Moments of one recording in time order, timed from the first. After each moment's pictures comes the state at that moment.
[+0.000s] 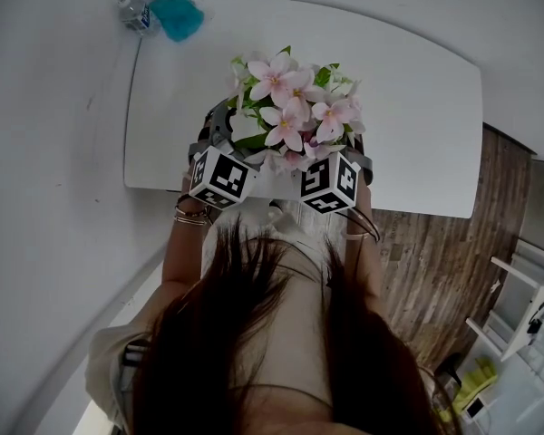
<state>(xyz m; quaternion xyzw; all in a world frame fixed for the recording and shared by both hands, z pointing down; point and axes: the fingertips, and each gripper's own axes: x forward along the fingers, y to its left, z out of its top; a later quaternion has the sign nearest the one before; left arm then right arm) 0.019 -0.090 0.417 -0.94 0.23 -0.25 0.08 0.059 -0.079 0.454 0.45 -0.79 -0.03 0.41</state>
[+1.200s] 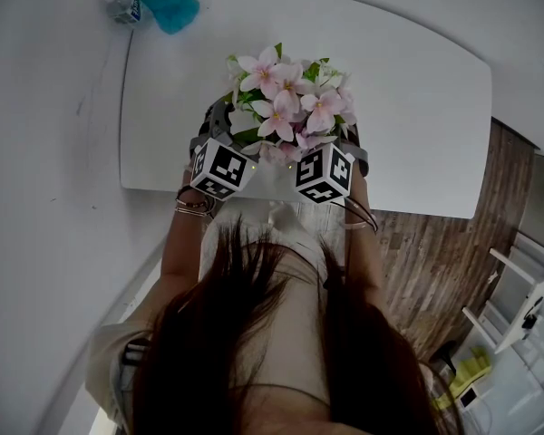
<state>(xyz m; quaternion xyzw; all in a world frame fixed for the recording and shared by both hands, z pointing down) 0.013 -0.121 0.475 -0.94 0.23 -0.27 0.02 0.048 -0.108 0.504 0.41 -0.80 0.00 0.43</state>
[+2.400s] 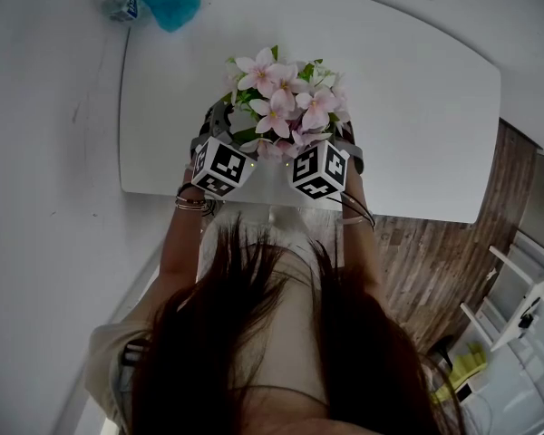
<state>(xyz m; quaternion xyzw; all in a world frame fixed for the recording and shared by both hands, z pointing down) 0.001 -0.138 0.520 -0.93 0.23 -0.29 -0.01 0.035 -0.124 0.548 0.39 -0.81 0.03 0.44</state>
